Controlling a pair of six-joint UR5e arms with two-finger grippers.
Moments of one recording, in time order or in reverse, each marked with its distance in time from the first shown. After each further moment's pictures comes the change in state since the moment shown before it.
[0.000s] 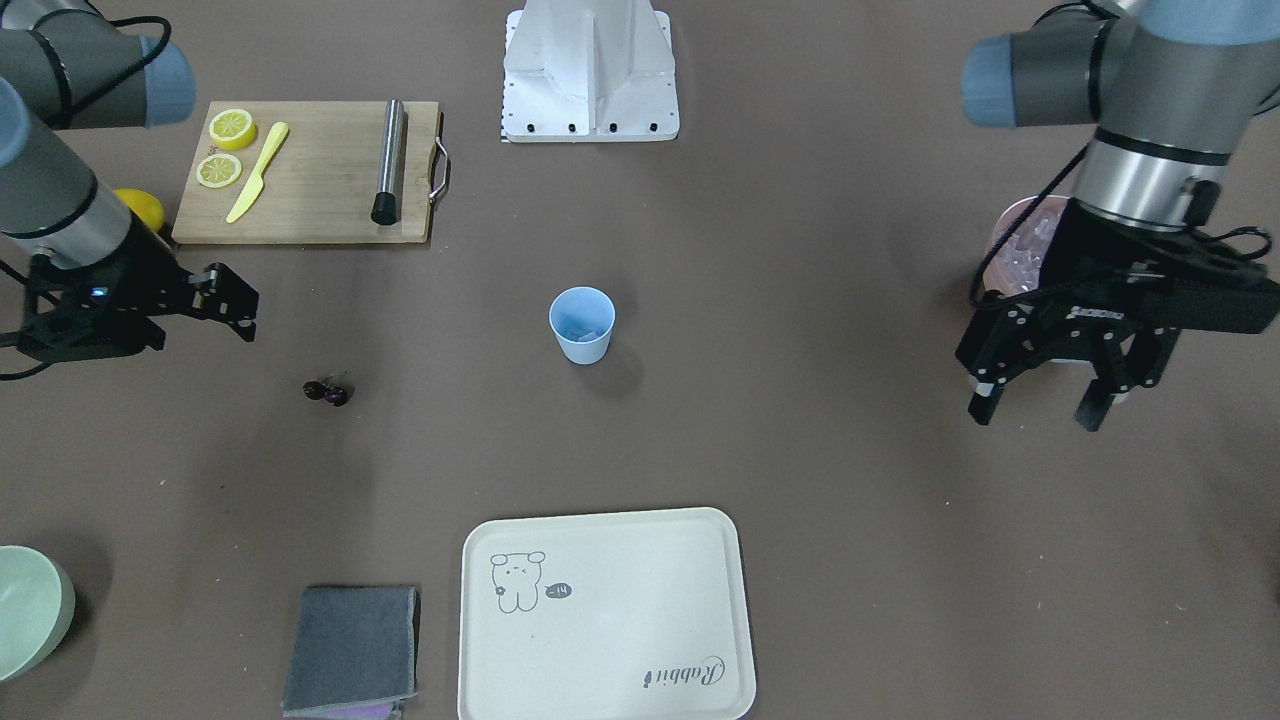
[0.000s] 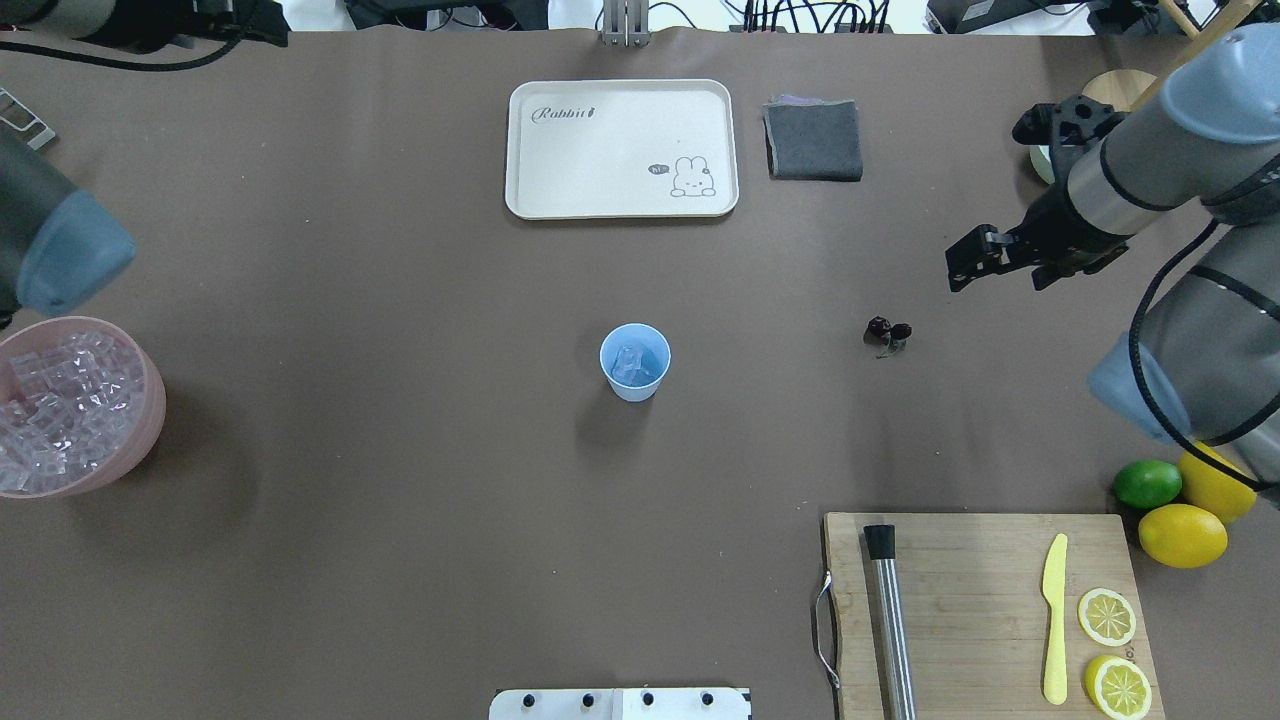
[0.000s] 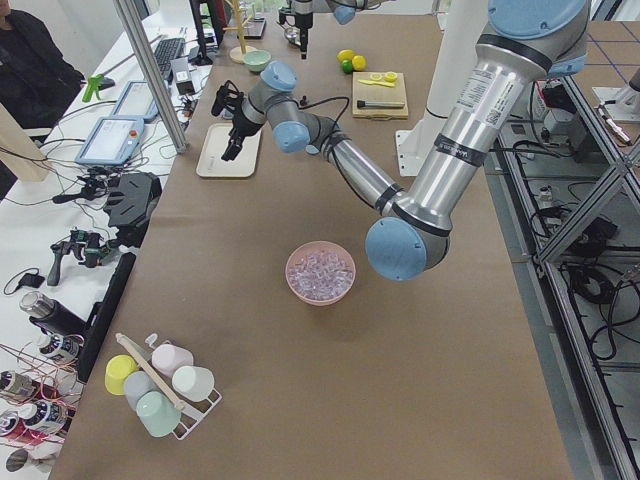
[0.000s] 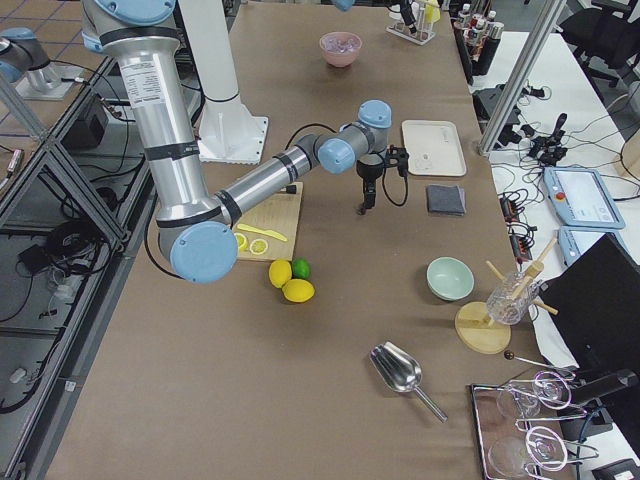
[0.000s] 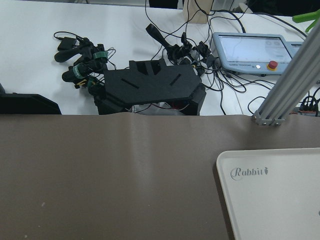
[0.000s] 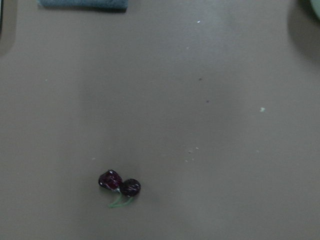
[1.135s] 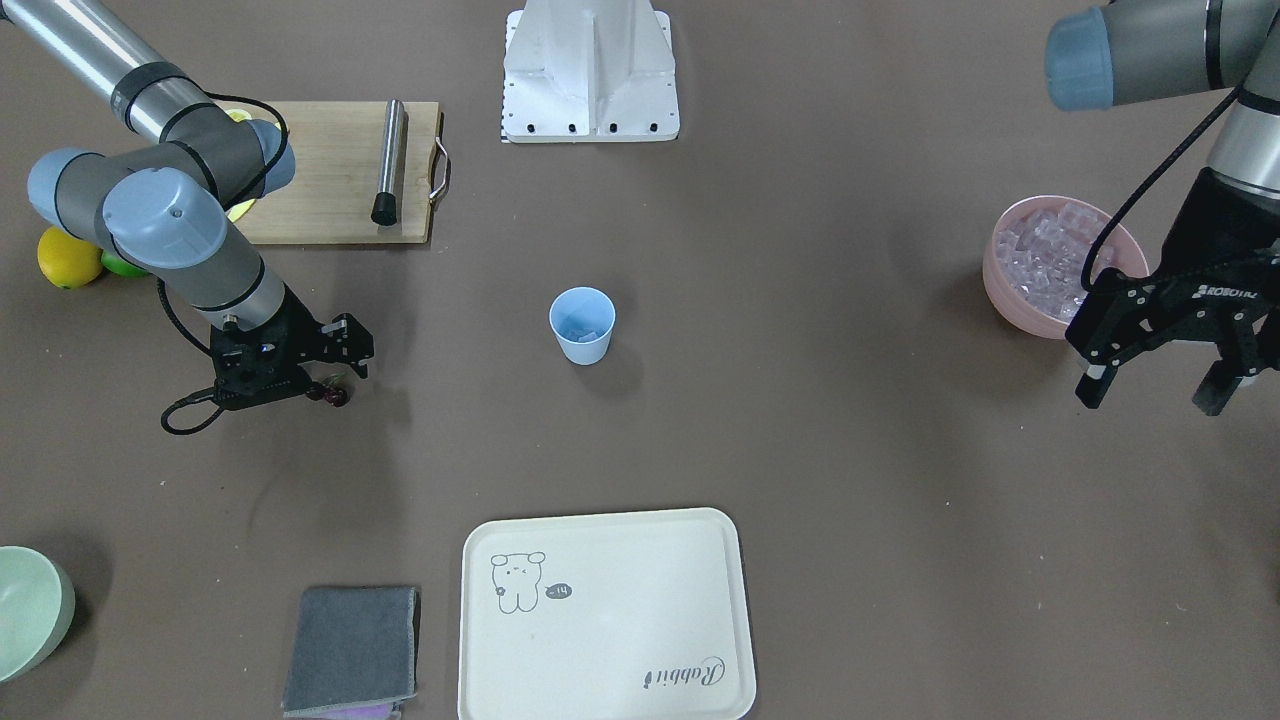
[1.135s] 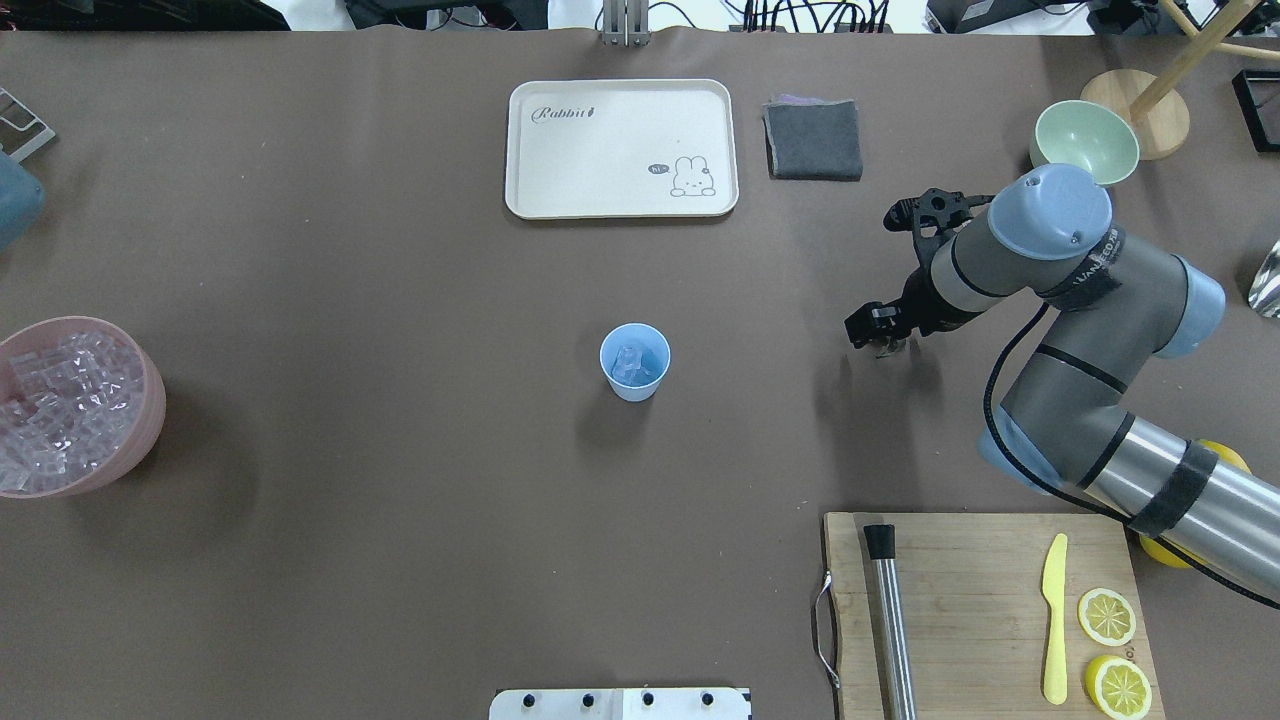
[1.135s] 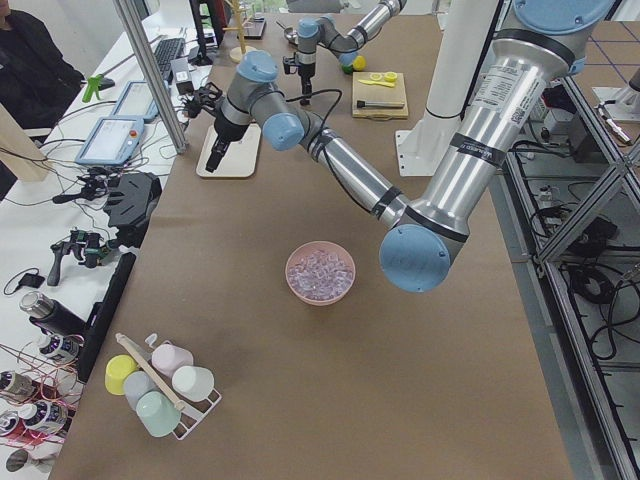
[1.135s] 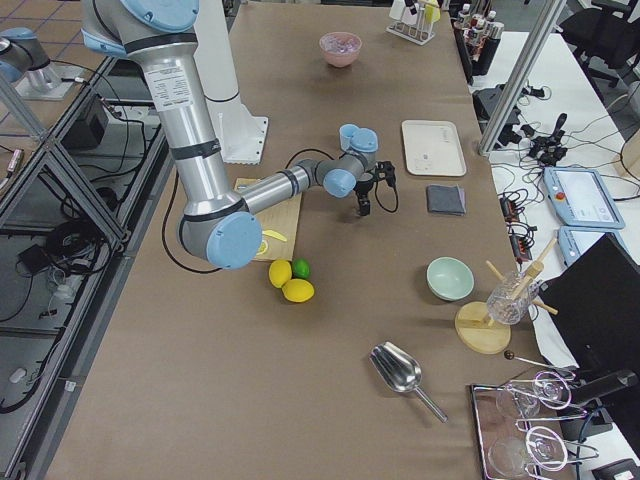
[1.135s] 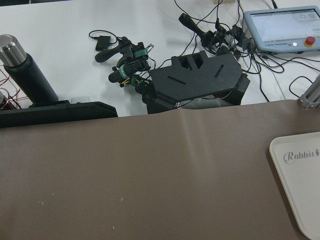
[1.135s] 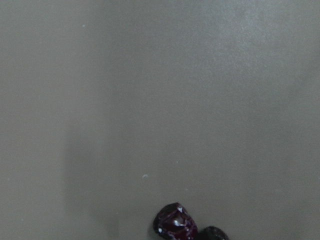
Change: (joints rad) left arm -0.076 0.027 -0.030 0.070 -0.053 0.113; right arm -0.153 0.072 -0.232 0.258 -0.097 -0.006
